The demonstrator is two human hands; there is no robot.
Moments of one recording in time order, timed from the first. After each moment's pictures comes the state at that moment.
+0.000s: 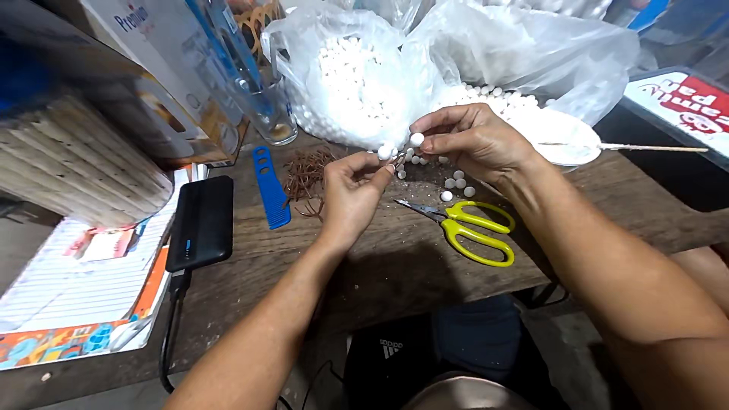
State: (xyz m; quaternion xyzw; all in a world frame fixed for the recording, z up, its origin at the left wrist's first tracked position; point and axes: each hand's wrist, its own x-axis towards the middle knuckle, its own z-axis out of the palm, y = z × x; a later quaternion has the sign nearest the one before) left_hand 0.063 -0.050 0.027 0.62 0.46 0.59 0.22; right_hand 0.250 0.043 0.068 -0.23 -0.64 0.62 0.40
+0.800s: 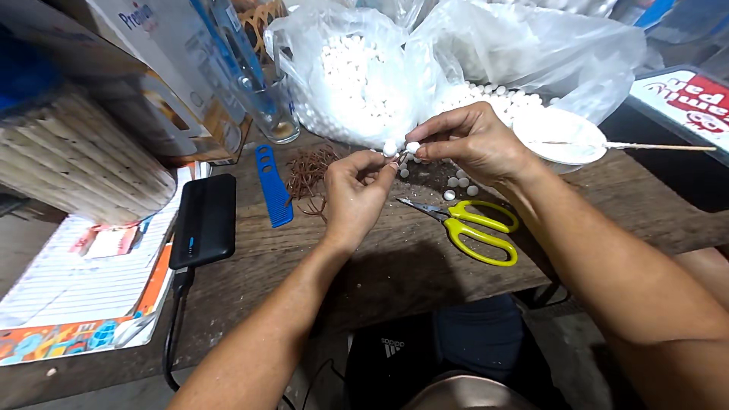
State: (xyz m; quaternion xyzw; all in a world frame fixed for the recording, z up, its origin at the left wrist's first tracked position) left_hand 0.066 -0.052 0.027 0.62 0.48 0.59 0.17; right_hand 0.247 0.043 0.062 -0.20 -0.72 0.53 0.41
